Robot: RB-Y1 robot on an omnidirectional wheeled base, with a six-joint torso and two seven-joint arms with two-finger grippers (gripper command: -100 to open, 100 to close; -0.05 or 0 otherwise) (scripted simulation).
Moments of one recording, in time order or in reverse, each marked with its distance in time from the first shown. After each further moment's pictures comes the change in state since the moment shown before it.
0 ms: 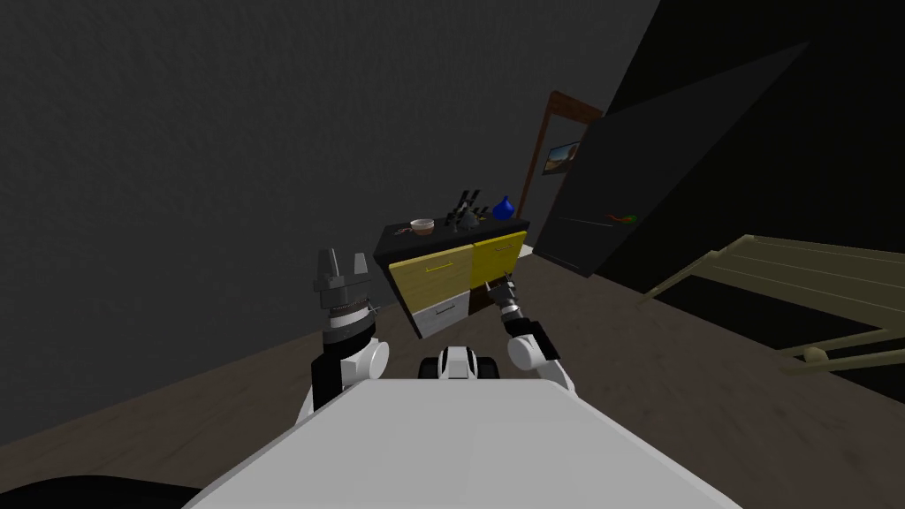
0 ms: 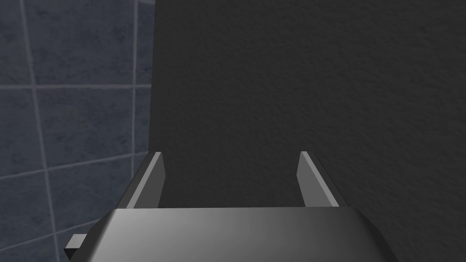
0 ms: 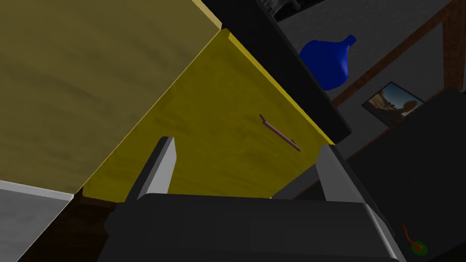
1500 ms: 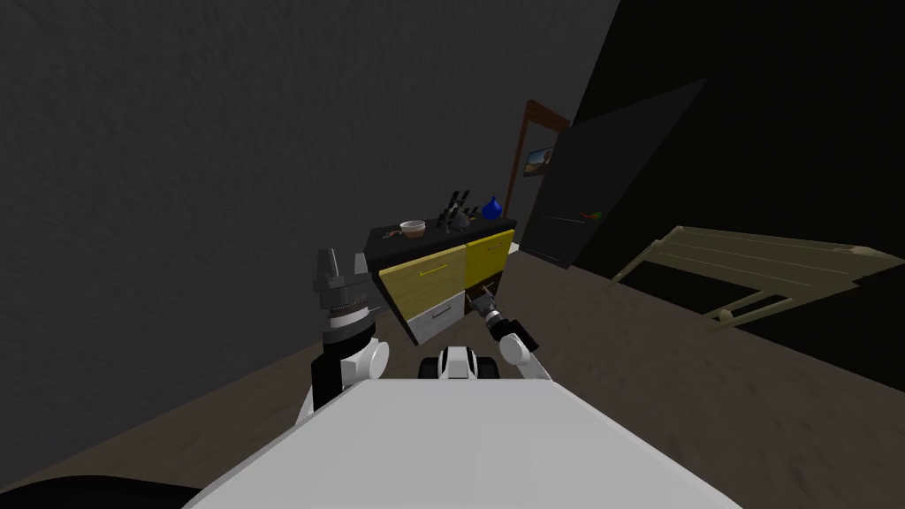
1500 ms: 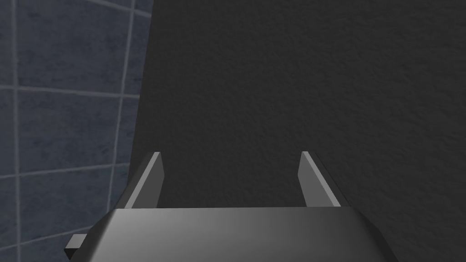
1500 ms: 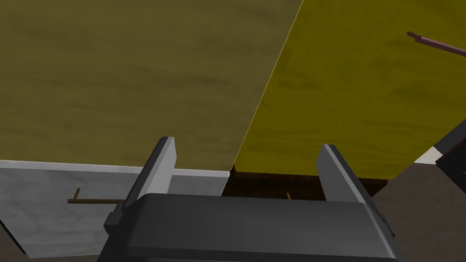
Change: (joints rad) left arm 0.000 0.000 0.000 0.000 0.000 0.000 0.000; right arm -0.099 -0.058 0.158 0.177 -0.432 0.133 -0.120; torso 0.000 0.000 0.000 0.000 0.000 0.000
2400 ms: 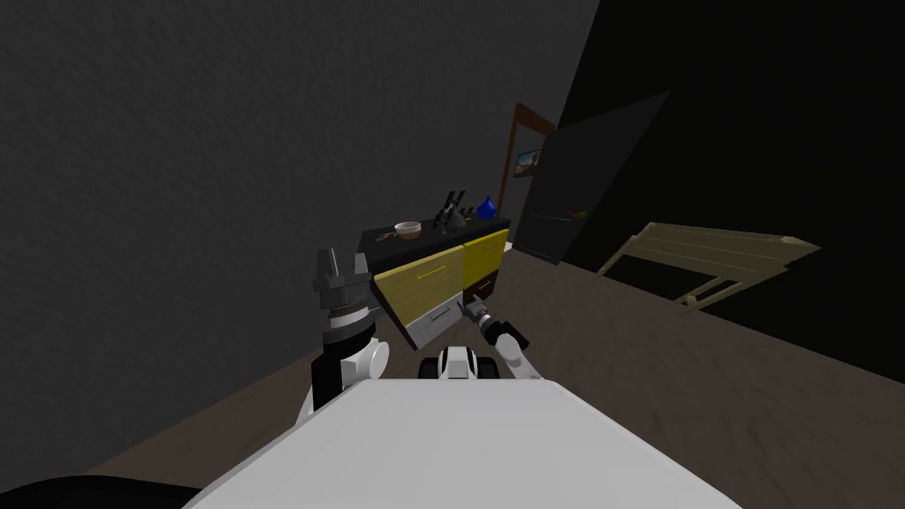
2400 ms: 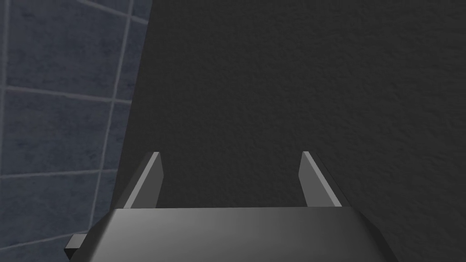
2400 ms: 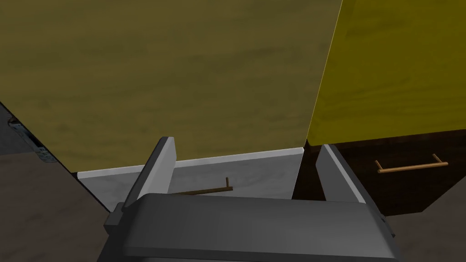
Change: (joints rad) left arm 0.000 0.000 0.000 0.000 0.000 0.000 0.000; right arm -0.031 0.016 0.043 0.076 -0.233 0.126 -0.064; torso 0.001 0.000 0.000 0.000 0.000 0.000
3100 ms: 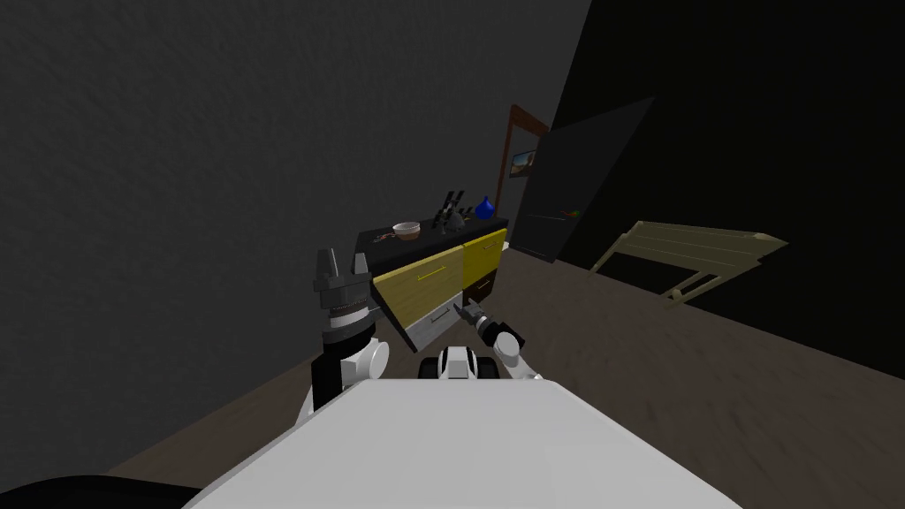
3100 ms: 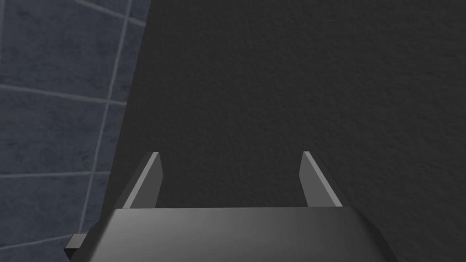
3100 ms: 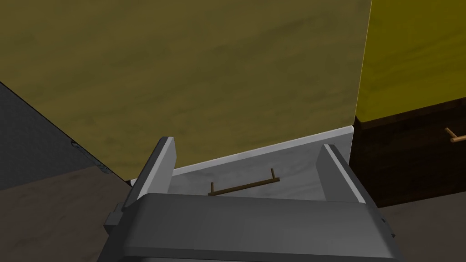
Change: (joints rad) left arm 0.000 0.000 0.000 0.000 0.000 0.000 0.000; right arm -0.038 -0.019 0.039 0.058 -0.191 0.044 -0.051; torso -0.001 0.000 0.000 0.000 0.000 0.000
